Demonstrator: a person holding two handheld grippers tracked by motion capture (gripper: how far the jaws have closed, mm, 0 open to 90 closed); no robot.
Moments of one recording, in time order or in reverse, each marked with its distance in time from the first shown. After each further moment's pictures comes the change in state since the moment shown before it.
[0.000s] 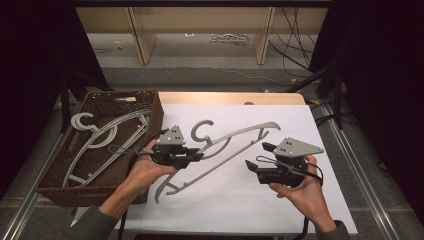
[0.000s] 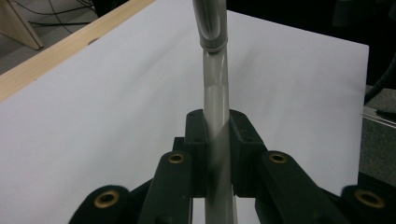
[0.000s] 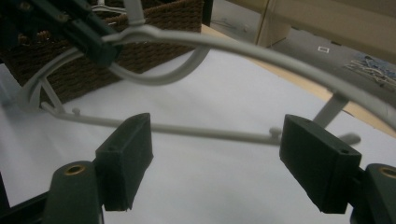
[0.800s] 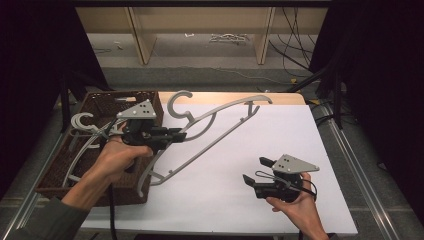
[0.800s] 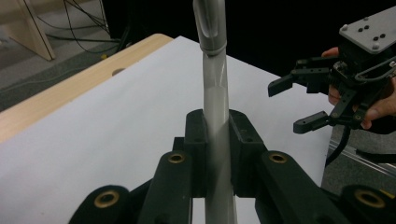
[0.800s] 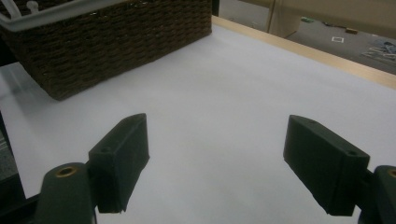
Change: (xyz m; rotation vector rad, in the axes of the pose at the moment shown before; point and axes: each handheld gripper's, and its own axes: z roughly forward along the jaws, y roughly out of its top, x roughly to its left) left arm 0.013 0.039 -0.075 -0.100 -0.005 -0.094; right arm 0.010 -0.045 0.013 -0.034 0.035 0.071
